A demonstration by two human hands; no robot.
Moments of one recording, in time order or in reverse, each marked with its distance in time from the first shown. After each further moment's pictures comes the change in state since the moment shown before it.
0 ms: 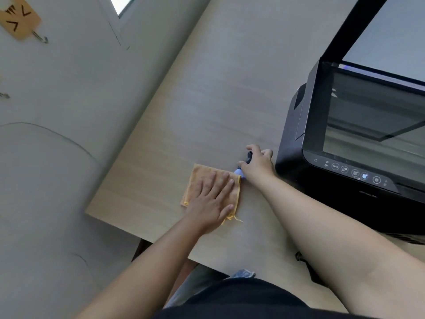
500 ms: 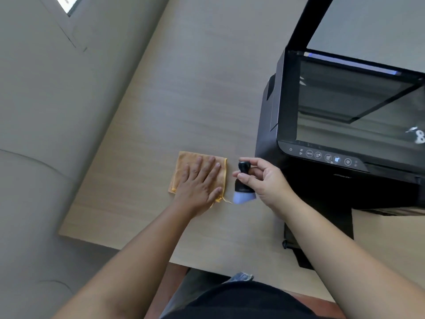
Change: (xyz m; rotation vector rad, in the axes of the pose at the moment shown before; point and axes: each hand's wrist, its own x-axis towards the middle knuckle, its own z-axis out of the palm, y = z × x) left_hand 0.043 -0.007 -0.007 0.043 0.068 0.042; right_hand -0.088 0.030 -0.057 0.782 -0.187 -0.103
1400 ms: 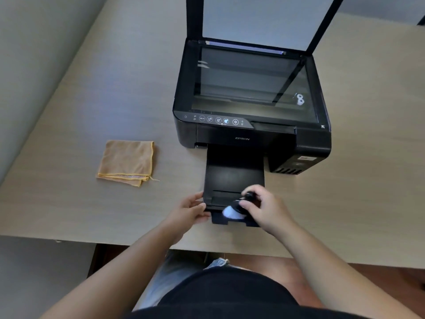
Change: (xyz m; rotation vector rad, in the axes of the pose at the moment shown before) left_hand -0.068 0.203 0.019 -1.459 -0.354 -0.486; right_hand -0.153 0.089 -0.172 -0.628 0.224 0.006
